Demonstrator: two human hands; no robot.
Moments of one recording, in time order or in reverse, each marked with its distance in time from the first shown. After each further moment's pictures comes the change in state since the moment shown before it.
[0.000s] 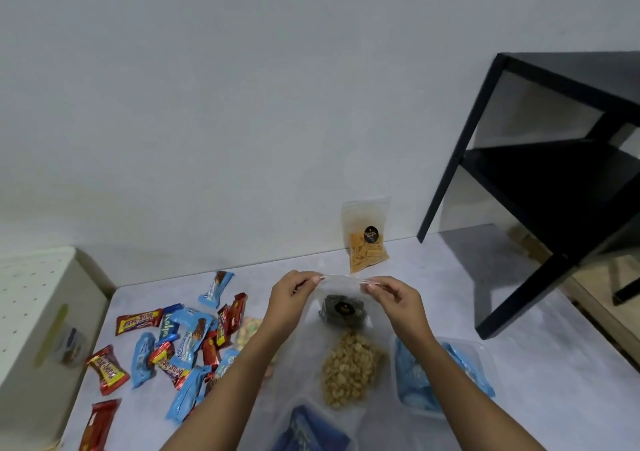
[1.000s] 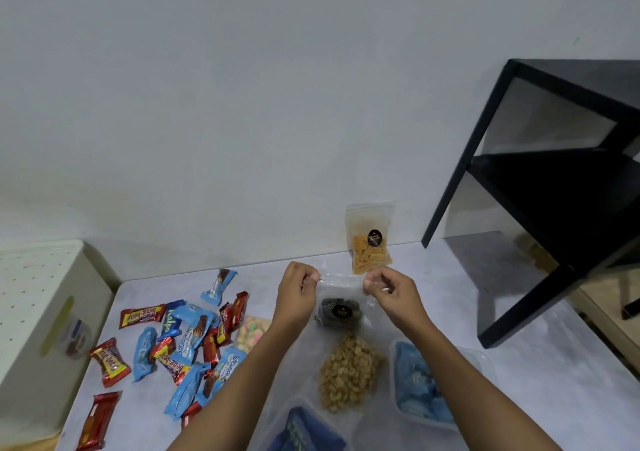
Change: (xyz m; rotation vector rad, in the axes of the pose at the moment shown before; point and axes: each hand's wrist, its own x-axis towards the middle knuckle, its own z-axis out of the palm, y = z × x) left_hand 0.009 -0.001 0.015 0.194 0.156 0.053; right_hand 0.019 -0.018 -0.001 -0.246 -0.119 -0.067
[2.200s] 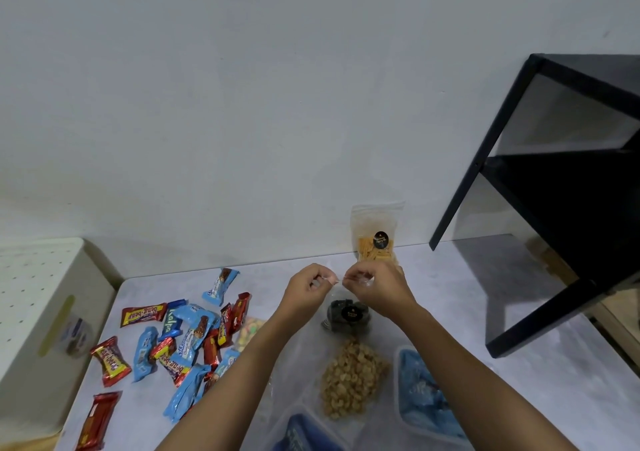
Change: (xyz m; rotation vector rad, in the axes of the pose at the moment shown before) left_hand 0.014 0.011 -0.001 -0.147 -0.229 -0.050; right_hand 0.029 -0.036 0.013 -0.480 -0.142 -0.086
